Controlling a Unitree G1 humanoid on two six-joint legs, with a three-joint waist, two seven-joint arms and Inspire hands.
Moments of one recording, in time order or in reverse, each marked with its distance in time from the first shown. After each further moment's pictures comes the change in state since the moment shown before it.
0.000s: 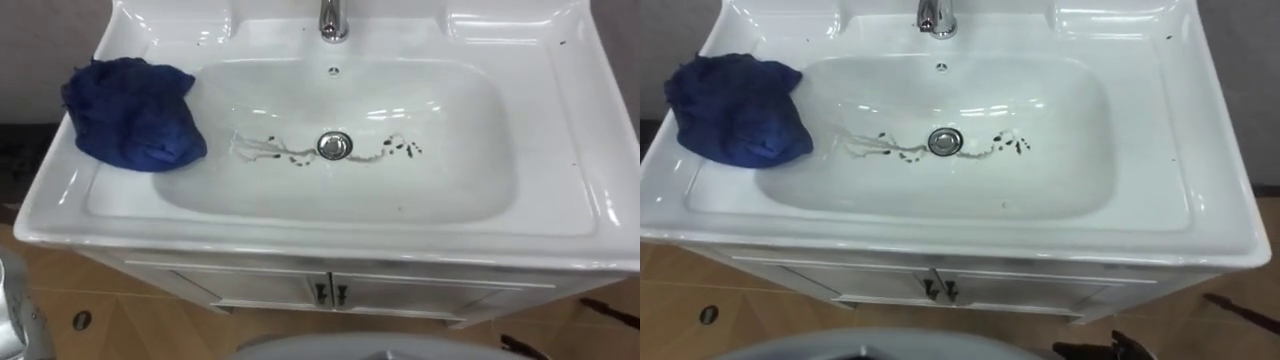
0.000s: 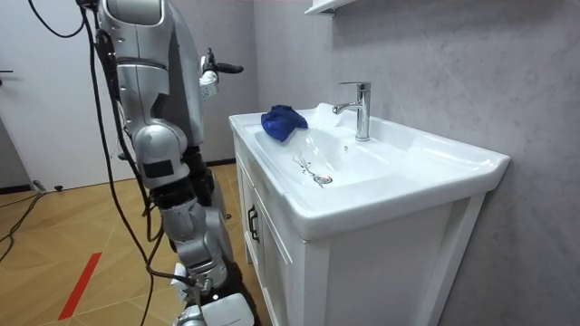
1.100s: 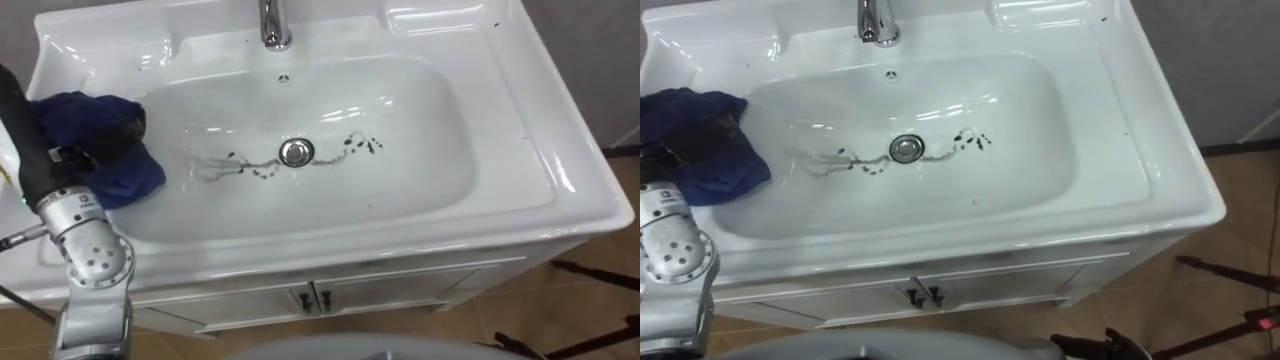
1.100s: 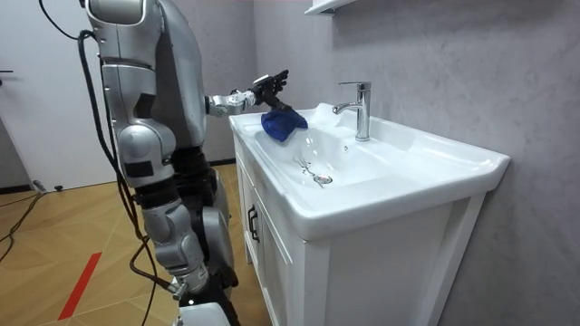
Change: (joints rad) left arm 0.010 -0.052 -0.358 0.118 0.496 0.050 -0.242; right arm -0.018 0.015 0.014 0.037 0.100 -0.011 0.007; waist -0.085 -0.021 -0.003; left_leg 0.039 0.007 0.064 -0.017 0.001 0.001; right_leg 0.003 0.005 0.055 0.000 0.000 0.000
